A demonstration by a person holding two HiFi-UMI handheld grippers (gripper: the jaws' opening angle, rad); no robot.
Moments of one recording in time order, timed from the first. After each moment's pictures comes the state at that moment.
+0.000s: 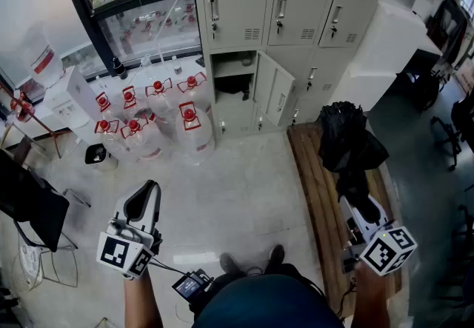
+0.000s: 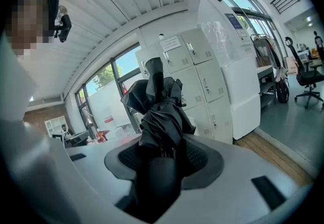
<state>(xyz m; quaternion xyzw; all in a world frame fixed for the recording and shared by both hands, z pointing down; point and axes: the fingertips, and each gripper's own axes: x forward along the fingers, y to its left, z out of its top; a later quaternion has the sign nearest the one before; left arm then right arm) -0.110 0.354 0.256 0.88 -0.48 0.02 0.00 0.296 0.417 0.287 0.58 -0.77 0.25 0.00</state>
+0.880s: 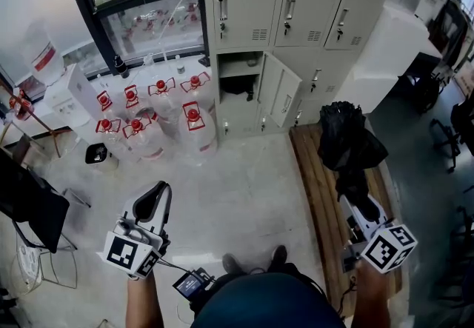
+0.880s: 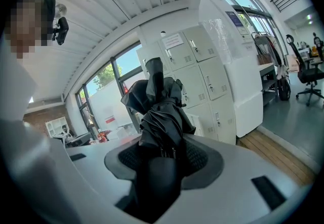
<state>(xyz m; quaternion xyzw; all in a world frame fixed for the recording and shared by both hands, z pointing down) -0.123 0.350 0.264 0.89 -0.45 0.02 0.00 0.260 0.406 0.291 0.58 -0.77 0.26 0.00</state>
